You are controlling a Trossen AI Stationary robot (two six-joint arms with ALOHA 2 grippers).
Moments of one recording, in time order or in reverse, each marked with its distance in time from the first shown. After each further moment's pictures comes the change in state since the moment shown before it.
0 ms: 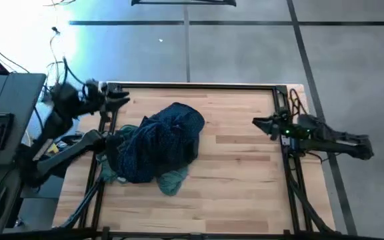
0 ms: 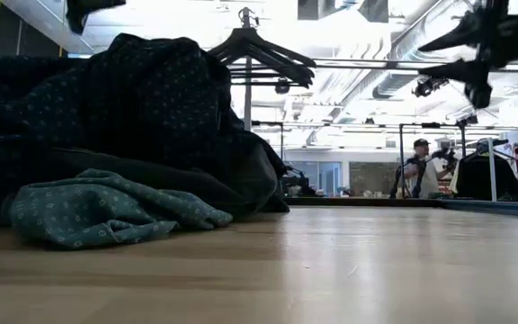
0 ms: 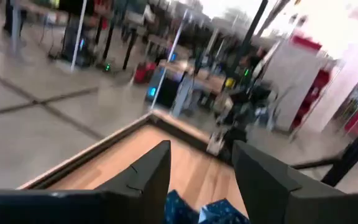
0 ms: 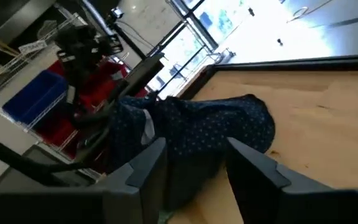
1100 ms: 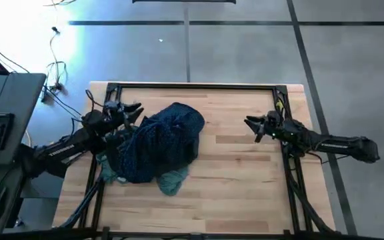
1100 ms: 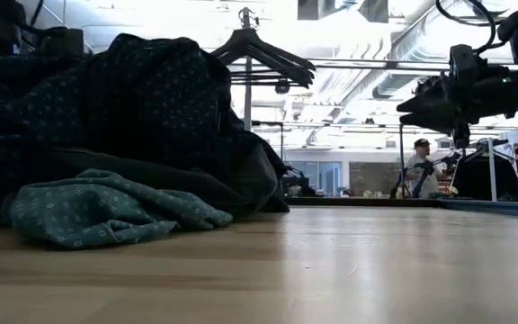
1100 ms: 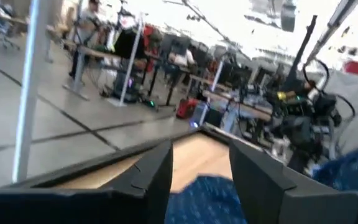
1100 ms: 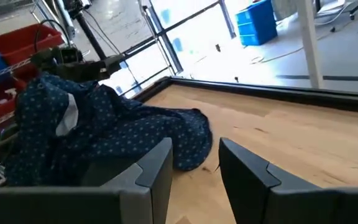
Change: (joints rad) left arm -0.378 -0.168 -0.648 0.549 -0.576 0.104; right arm -0.108 0.146 -0.257 0.412 0.073 -0.313
